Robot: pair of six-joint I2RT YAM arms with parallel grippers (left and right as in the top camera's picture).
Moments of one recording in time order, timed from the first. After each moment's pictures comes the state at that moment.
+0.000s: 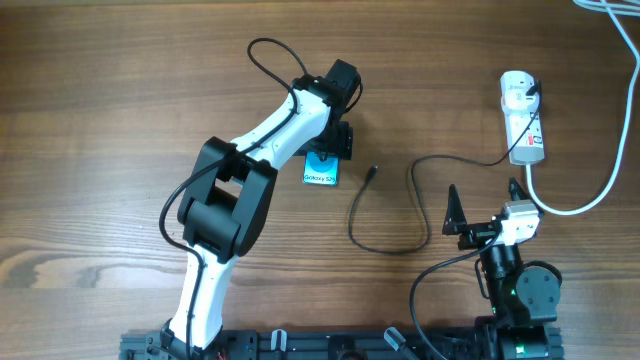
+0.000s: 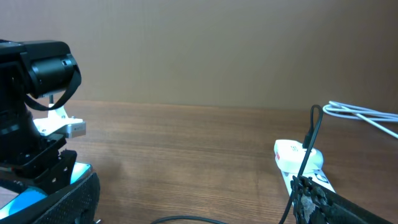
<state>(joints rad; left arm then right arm) -0.55 2.26 1.73 -0.95 -0.02 -0.44 0.05 0.01 0.01 0.00 -0.05 -0.01</state>
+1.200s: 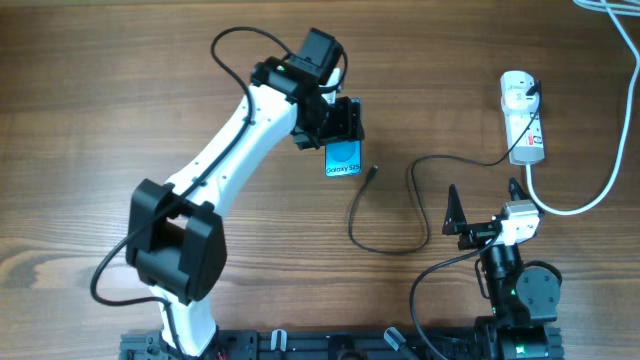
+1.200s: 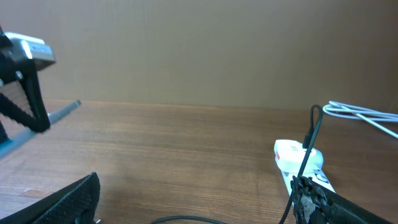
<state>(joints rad) -0.50 1.96 1.70 -1.01 0.35 -0.53 0.05 0.01 0.01 0.00 -0.05 -0.01</state>
